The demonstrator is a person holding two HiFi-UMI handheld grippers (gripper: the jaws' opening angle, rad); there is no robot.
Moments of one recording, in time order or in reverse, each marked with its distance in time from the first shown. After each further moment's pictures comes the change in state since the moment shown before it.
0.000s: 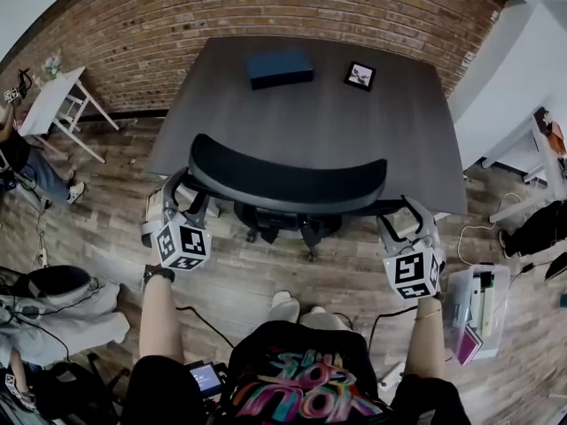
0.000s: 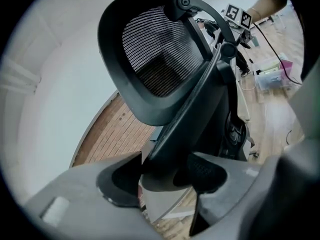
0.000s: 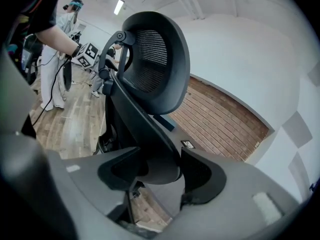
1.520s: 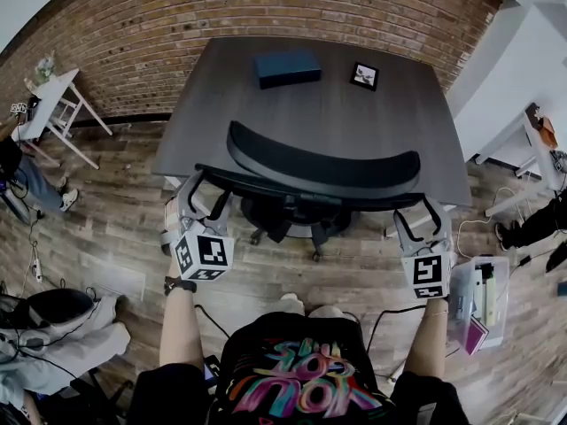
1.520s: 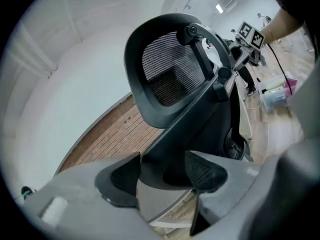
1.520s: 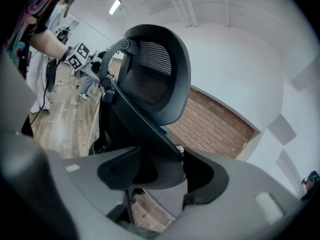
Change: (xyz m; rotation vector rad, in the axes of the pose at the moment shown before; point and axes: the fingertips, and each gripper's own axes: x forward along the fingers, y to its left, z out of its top) left arm -0.018 -0.001 -0.005 -0.154 -0.149 0.012; right arm -0.018 0.021 0.022 0.045 -0.054 -0.153
